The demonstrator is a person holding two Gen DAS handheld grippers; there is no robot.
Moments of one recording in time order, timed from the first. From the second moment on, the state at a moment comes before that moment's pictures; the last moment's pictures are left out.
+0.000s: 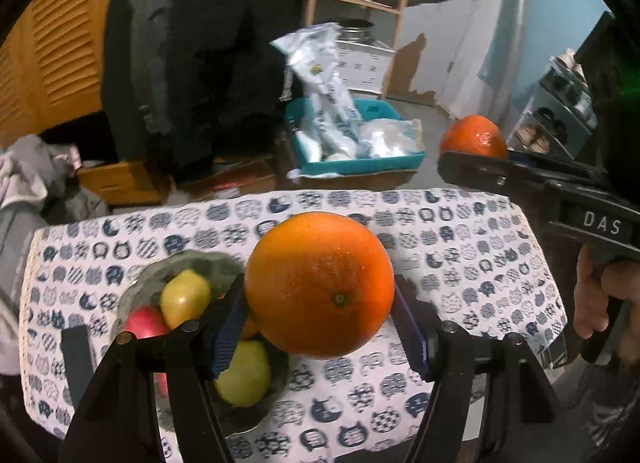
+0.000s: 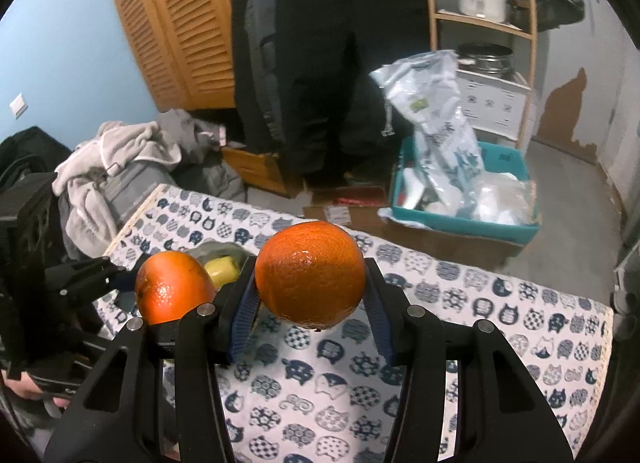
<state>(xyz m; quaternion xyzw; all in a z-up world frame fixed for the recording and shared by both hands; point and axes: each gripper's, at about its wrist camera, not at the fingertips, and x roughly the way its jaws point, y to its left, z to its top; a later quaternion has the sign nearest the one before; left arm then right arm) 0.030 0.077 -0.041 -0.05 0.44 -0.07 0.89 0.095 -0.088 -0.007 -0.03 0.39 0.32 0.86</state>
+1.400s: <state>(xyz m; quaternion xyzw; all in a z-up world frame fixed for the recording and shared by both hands) 0.013 0.225 -0.176 -0.14 0.54 0.08 0.83 0.092 0.099 -0.135 -0.11 0.51 0.41 0.75</state>
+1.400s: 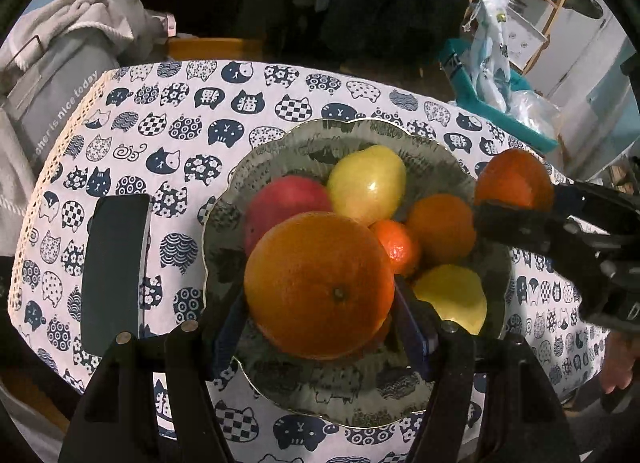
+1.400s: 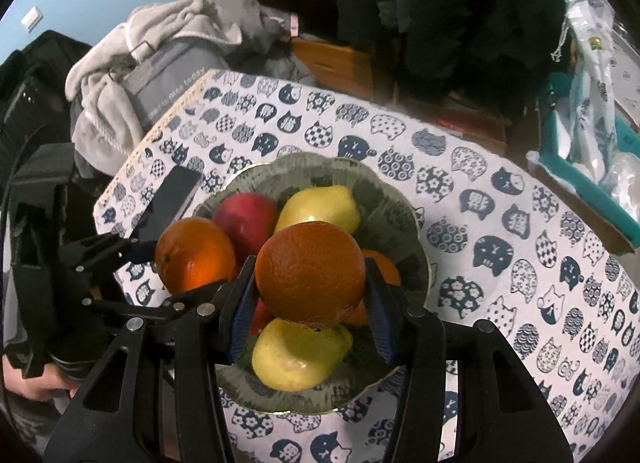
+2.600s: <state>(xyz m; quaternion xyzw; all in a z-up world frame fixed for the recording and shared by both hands) -0.001 0.208 -0.128 -0.11 0.52 0.08 0.84 0.078 0.081 -0.082 -0.09 0.48 0.39 0.78</state>
